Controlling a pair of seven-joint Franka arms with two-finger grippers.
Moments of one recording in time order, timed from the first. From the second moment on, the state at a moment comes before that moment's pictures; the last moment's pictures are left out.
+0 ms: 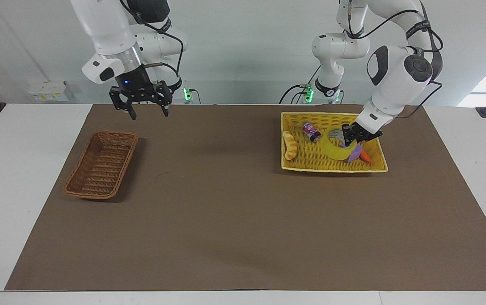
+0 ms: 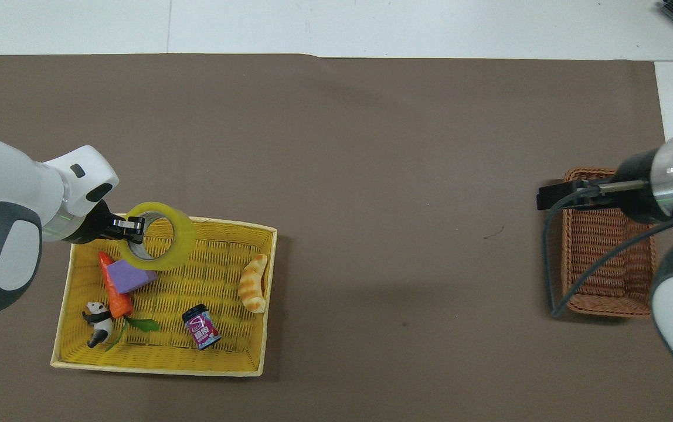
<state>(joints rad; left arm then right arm) -0.07 -0.04 -0.14 -1.99 -0.12 1.88 -0.18 0.32 -0.05 -0.14 -1.73 0.13 1.77 0.10</state>
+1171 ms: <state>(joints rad) -0.46 -0.04 -0.17 -1.96 -0.33 2.07 -0.66 0.48 0.05 -0.14 -1.94 0.96 1.99 0.08</state>
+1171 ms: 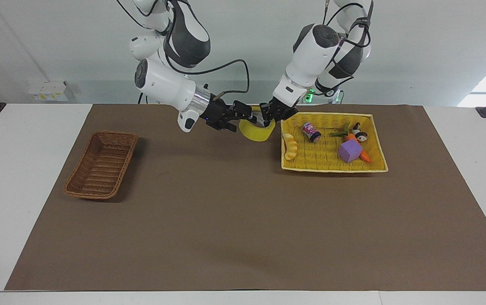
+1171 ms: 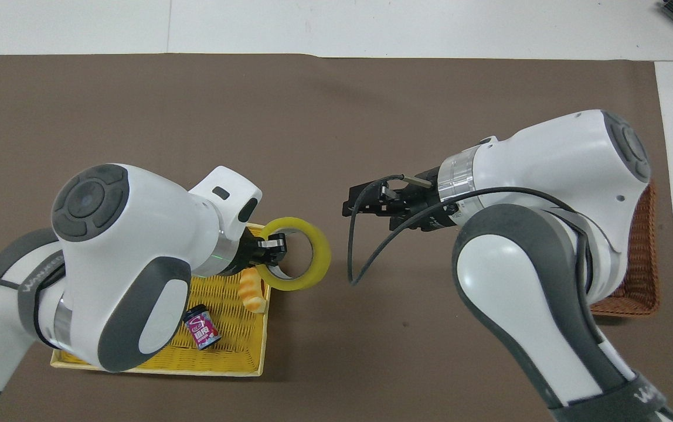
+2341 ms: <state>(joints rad) -0.49 -0.02 -0.17 -1.90 -0.37 2.16 -0.75 0.43 0.01 -0.14 -2.01 0.97 2.00 -0.06</state>
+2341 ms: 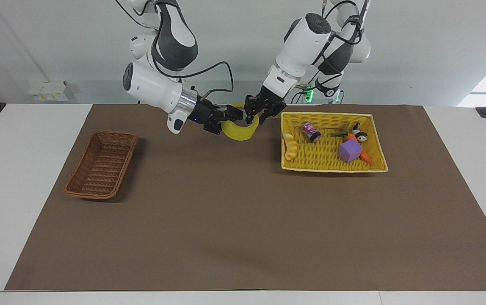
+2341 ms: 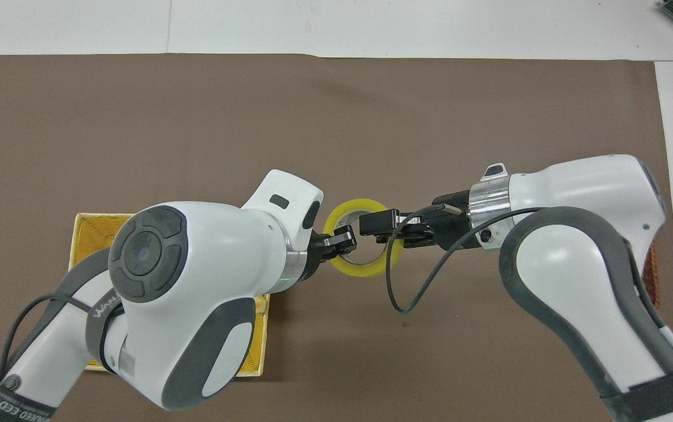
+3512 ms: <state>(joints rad) -0.14 -0.07 -0.13 -1.89 -0.40 1.90 -0.33 0.07 0.04 -0.15 -2.01 0.58 1.99 -0.33</state>
